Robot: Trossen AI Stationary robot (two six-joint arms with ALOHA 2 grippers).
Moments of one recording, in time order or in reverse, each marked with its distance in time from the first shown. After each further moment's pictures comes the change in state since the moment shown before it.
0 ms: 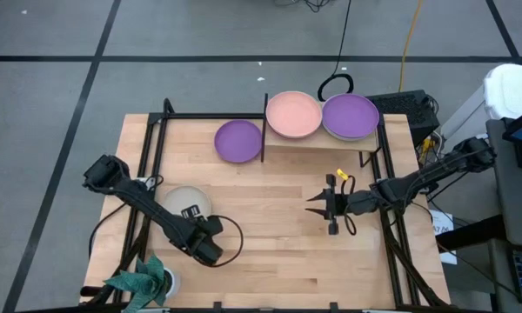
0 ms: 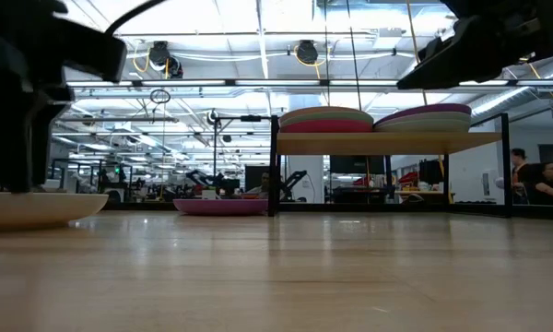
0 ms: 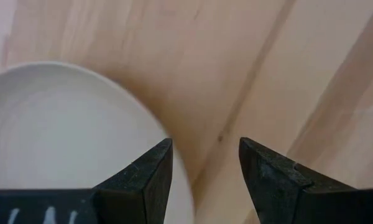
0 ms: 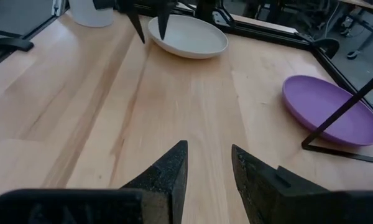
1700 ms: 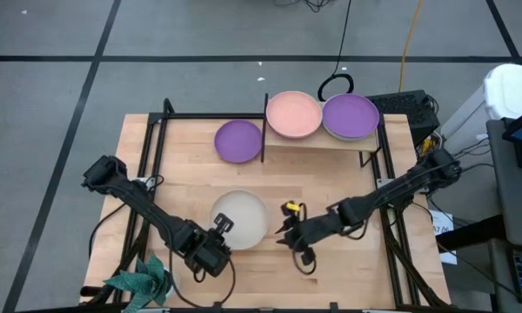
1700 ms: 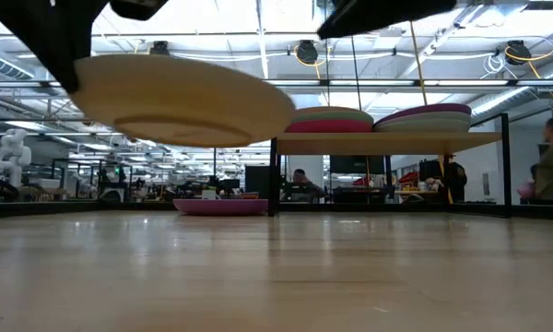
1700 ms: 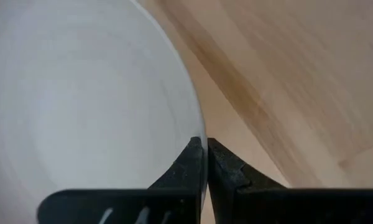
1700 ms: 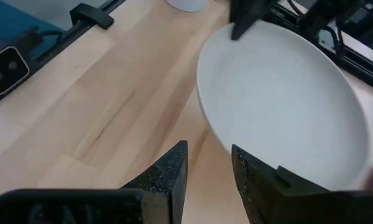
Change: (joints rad) left arm -0.022 0.001 0.253 -0.007 -0.043 1.112; right arm 0.060 0.554 0.606 -0.258 -0.189 -0.208
